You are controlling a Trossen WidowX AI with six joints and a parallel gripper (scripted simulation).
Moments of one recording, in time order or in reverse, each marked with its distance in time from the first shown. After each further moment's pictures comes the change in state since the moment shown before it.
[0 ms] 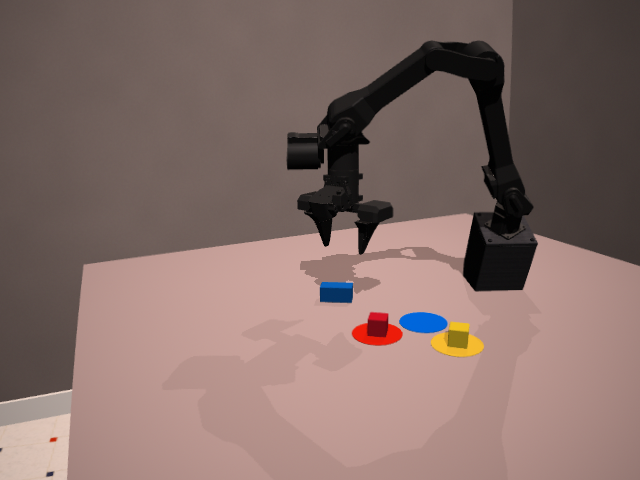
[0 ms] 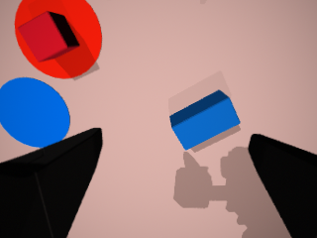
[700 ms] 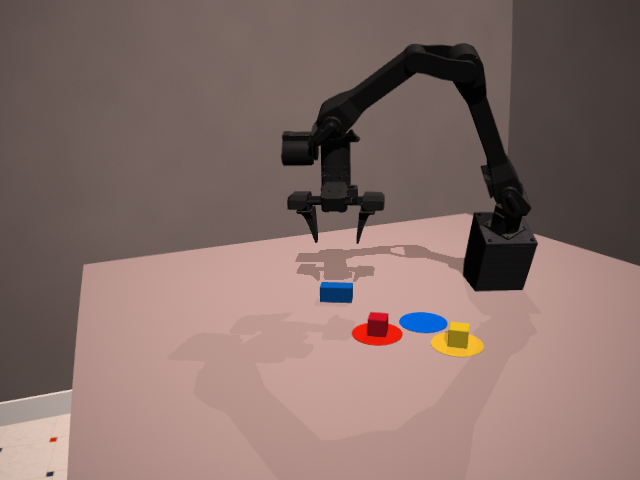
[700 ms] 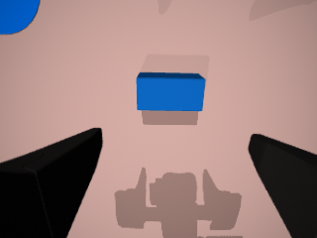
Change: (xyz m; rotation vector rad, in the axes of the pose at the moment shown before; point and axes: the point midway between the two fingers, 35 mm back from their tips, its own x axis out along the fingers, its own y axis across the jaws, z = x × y) arm 0.001 -0.042 -0.033 -0.537 -0.009 0.014
